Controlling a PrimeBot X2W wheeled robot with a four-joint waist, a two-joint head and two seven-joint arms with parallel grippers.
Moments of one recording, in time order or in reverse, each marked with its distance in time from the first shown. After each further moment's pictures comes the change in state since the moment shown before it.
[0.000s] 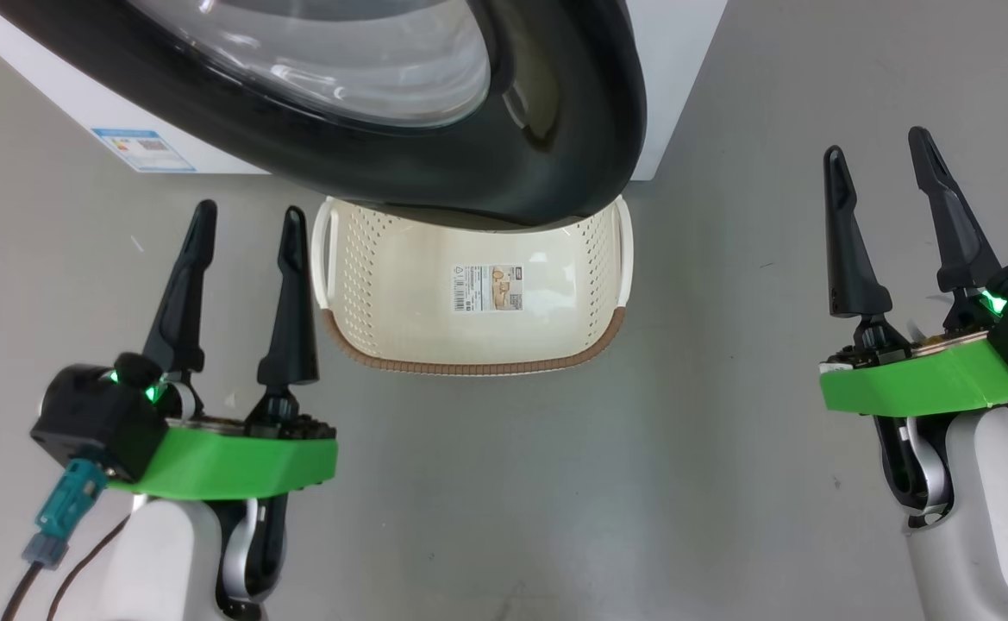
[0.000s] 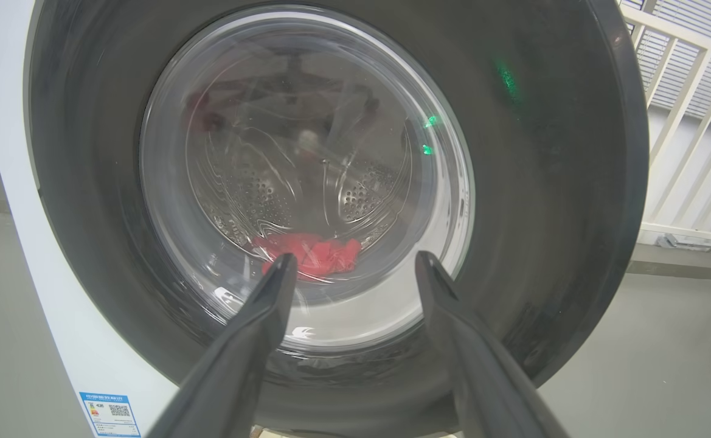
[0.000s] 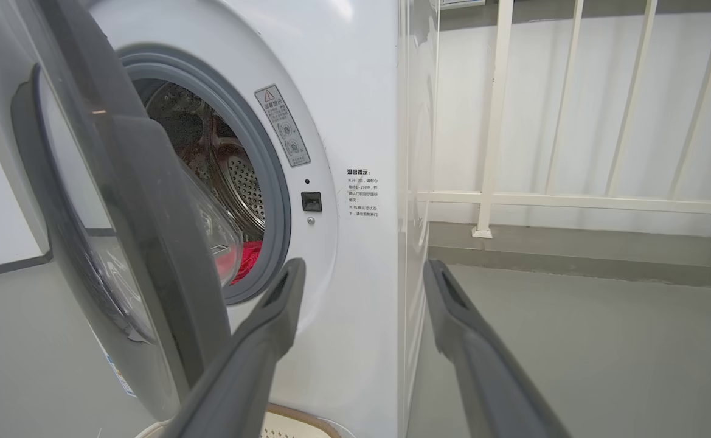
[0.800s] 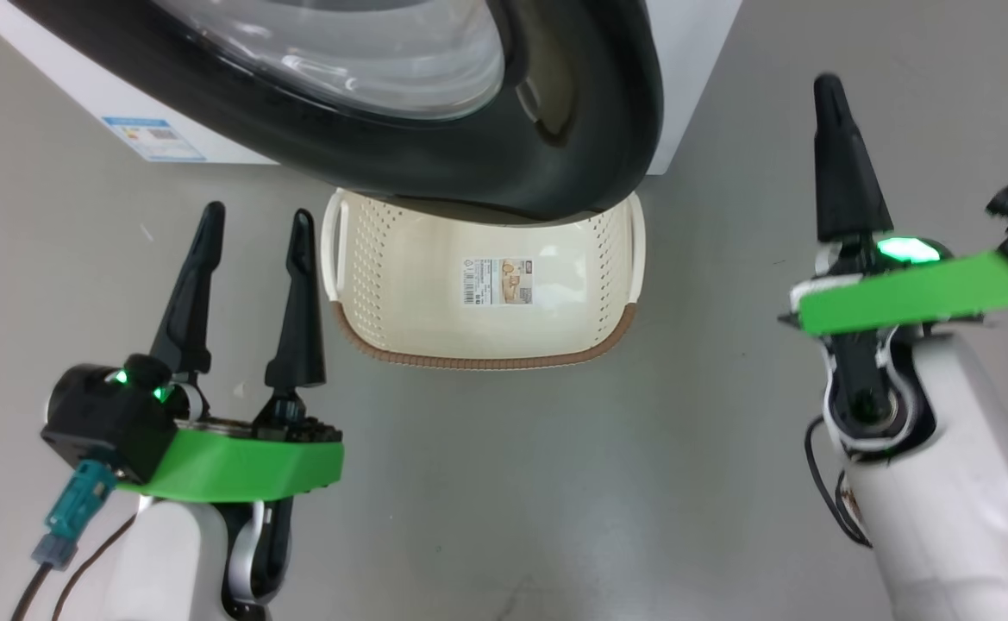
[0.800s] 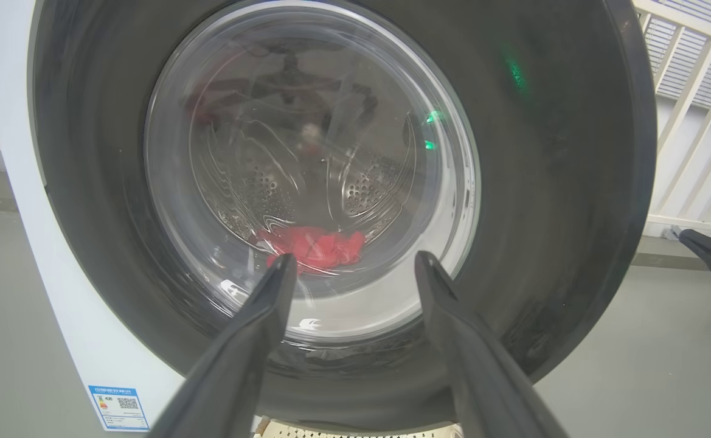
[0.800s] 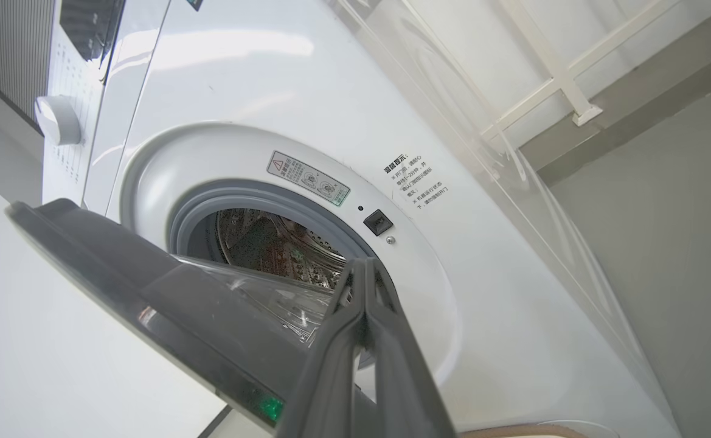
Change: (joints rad) left arm 0.002 0.000 -0.008 0.000 0.009 0.000 0.000; right arm -0.162 -0.001 0.161 0.137 0.697 0.000 0.001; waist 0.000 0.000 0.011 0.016
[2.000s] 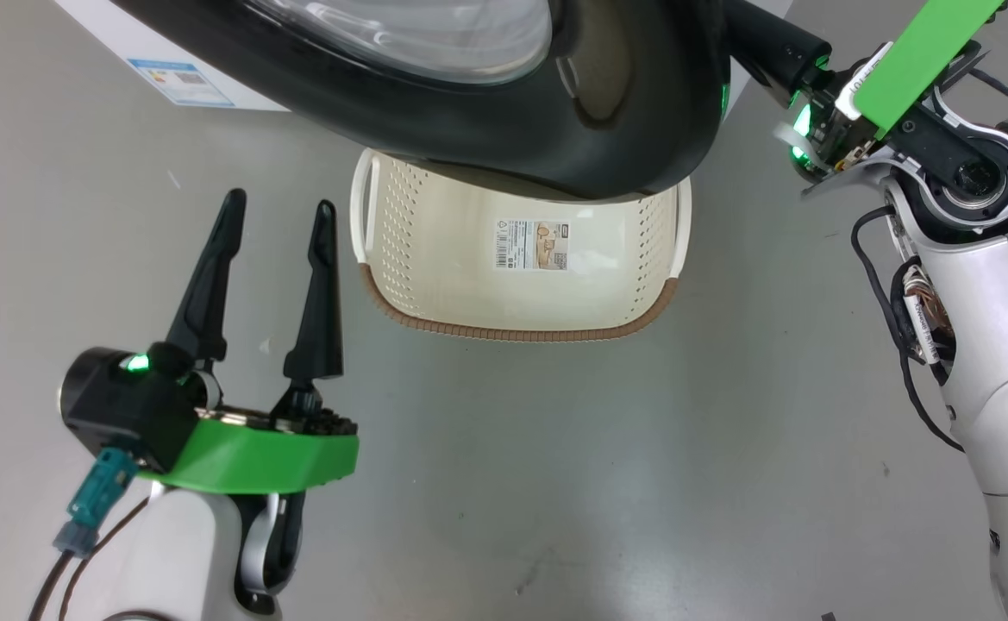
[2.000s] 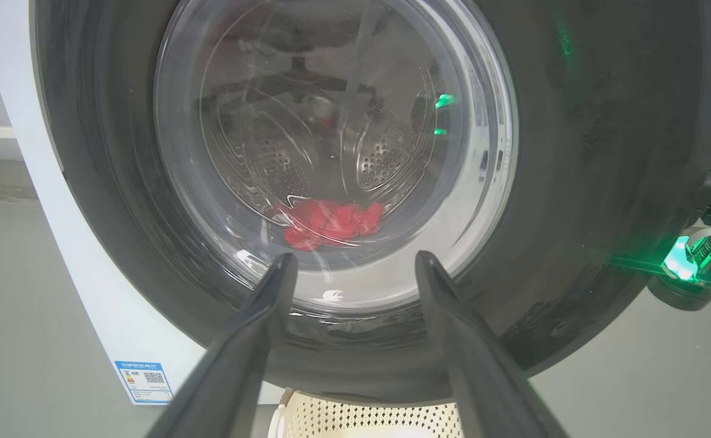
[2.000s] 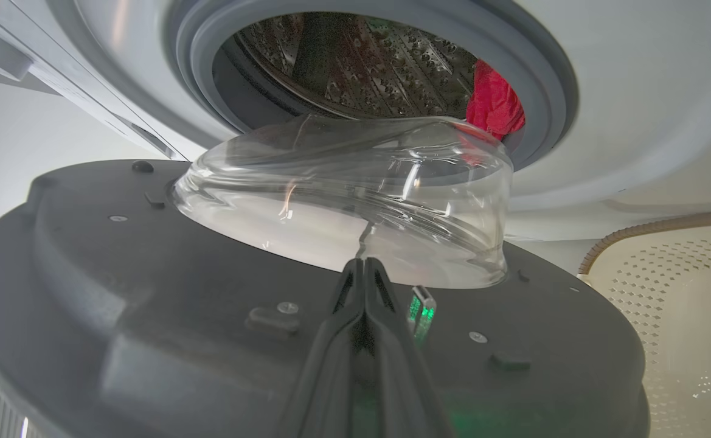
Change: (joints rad) left arm -0.027 0.000 -0.029 0.010 0.025 -0.001 0.000; right arm -0.435 -0.100 0.084 0.275 0.709 0.000 0.823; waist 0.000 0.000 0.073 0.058
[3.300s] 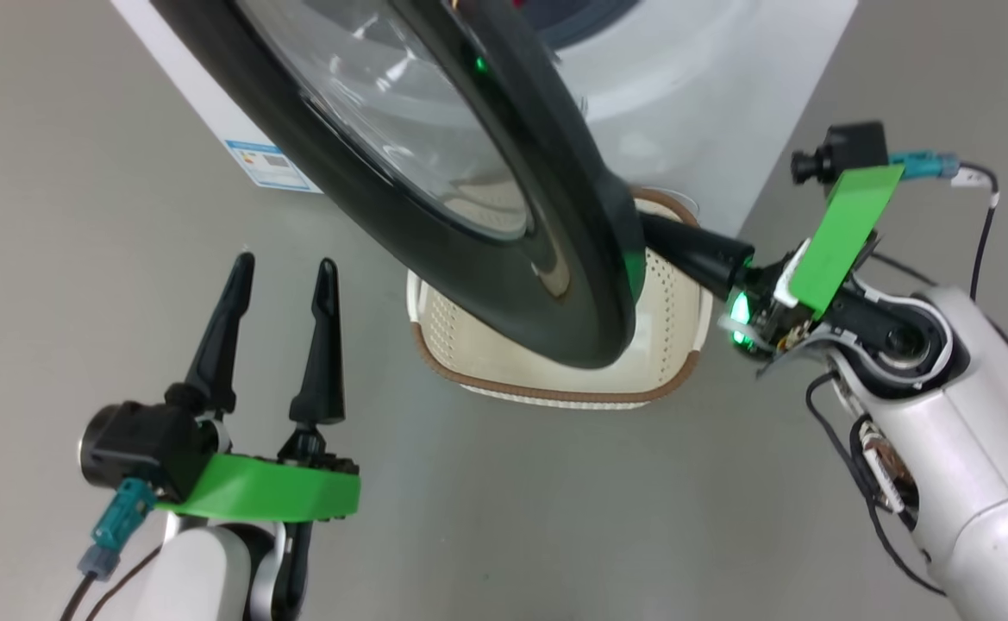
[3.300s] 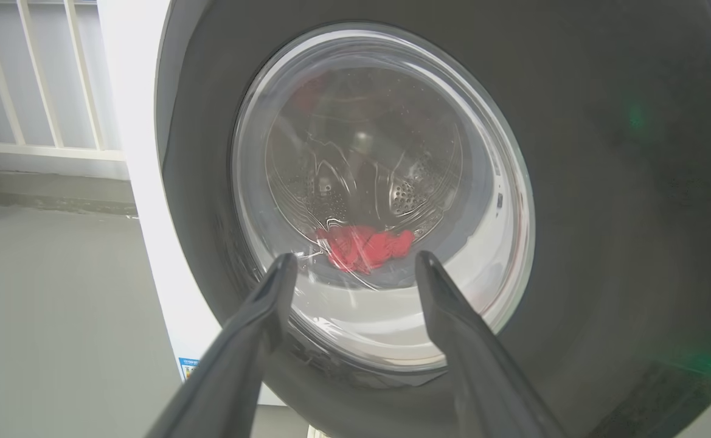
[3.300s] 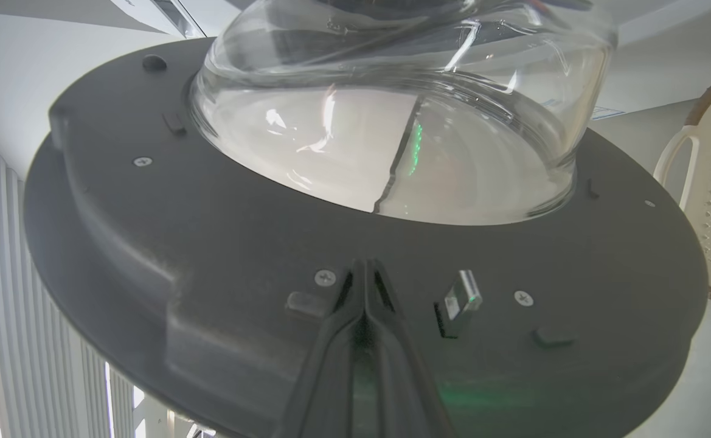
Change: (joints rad) left arm 0.073 0.000 -0.004 0.043 -0.019 0.028 0.000; right arm 0.259 -0.025 0.117 -0.097 0.158 0.000 0.065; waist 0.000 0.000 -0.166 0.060
